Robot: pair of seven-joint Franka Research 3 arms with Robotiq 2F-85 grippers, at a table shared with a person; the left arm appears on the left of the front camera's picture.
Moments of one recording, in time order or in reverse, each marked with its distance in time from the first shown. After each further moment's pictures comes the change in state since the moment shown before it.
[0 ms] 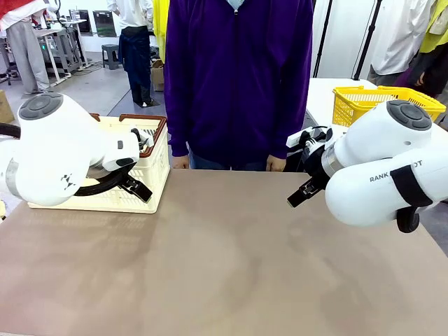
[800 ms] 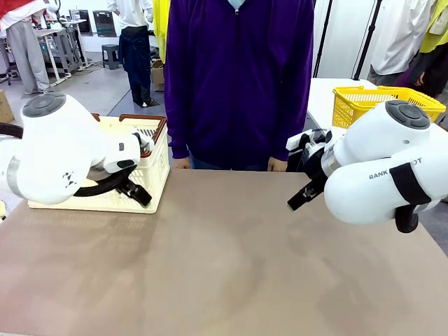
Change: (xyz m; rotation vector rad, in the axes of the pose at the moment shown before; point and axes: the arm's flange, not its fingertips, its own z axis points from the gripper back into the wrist) left arm -0.005 -0.008 -0.004 -0.051 0.092 0.008; right arm -0.006 0.006 -0.005 0.050 0.060 -0.027
